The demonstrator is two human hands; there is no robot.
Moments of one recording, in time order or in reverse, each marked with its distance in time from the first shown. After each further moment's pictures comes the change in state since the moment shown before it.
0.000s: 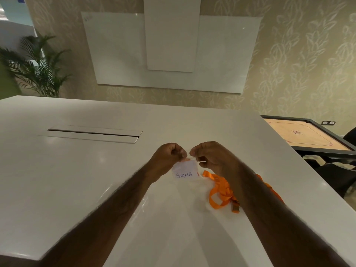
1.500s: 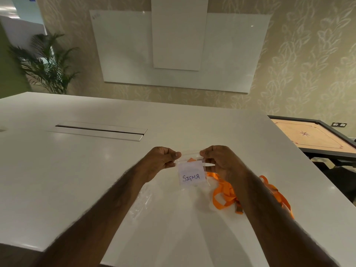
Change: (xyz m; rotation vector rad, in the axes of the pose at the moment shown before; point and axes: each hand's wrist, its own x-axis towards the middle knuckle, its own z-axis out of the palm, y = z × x) left_hand 0.000 -0.028 -0.026 -0.346 -0.027 -0.217; right_hand 0.002 0.019 -0.003 0.290 0.062 0.070
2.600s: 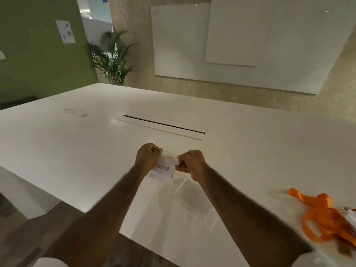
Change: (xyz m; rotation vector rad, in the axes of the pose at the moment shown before) left_hand -0.041 -0.030 -0.279 0.669 0.748 -0.030; right_hand 0.088 0.090 0.321 -0.129 -0.125 0.118
